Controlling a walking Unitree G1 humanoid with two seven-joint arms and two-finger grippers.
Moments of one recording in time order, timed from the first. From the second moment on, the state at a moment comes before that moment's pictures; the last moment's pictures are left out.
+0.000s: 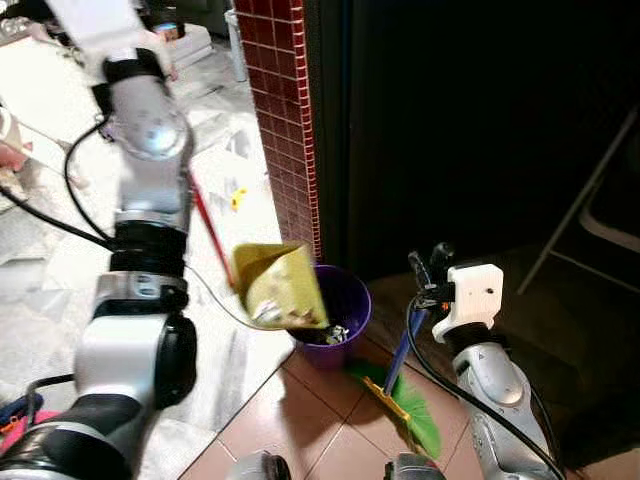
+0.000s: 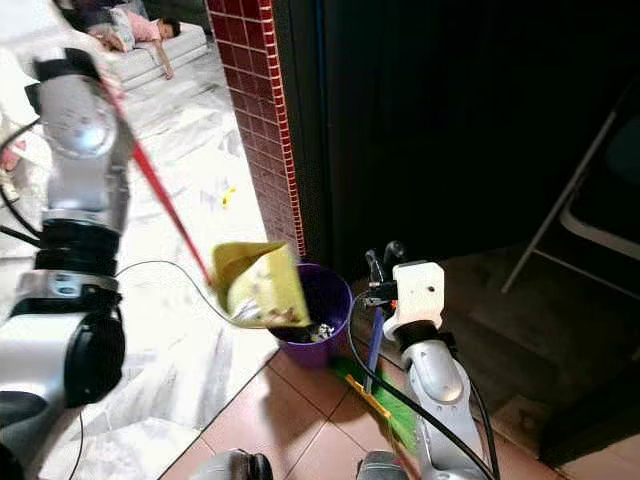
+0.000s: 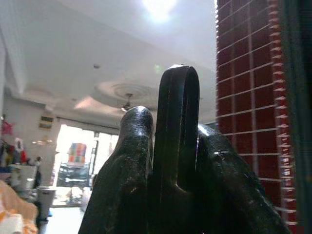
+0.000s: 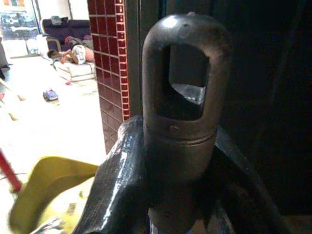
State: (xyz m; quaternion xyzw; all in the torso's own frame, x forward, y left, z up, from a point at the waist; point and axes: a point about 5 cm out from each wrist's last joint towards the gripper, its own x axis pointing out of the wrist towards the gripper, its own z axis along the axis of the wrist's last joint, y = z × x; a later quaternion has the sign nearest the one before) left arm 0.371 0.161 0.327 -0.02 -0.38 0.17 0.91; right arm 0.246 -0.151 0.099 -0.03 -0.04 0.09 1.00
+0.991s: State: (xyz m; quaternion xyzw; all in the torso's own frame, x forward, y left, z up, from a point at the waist) left arm 0.334 0.062 0.329 0.05 -0.52 0.04 0.85; right arm 0.232 -0.158 0.105 -0.04 -0.05 0.05 1.00
